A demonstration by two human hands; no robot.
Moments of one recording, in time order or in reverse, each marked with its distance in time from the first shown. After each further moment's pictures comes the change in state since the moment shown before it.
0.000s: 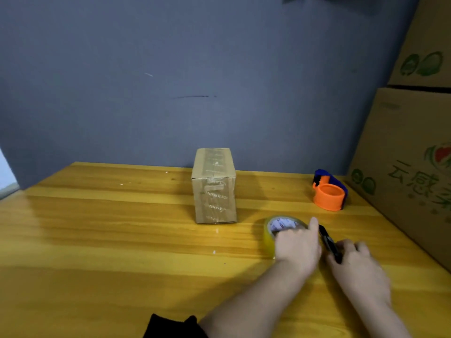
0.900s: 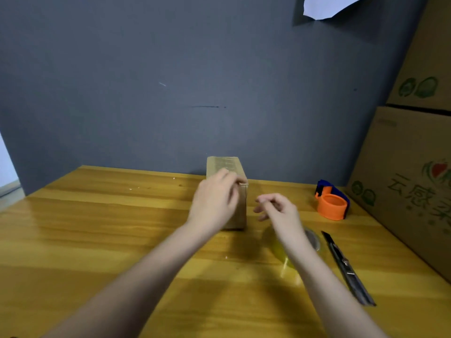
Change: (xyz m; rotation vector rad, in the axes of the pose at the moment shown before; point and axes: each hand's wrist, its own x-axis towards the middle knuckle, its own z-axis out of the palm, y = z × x) left_hand -0.044 -0.153 -0.131 -0.161 0.487 0.007; right_hand -0.020 -0.162 -0.041 1.197 -0.158 -0.370
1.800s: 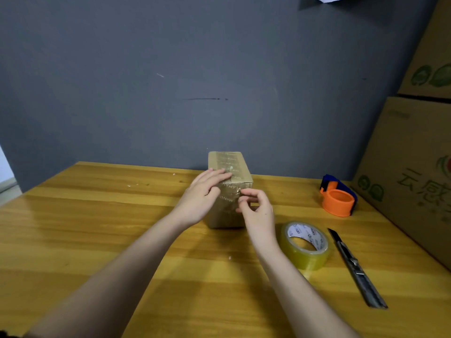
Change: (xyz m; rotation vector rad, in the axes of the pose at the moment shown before) left_hand 0.005 -0.070 0.019 -0.293 -0.287 -0.217; right_hand 0.013 0.031 0.066 0.056 0.148 -0.002
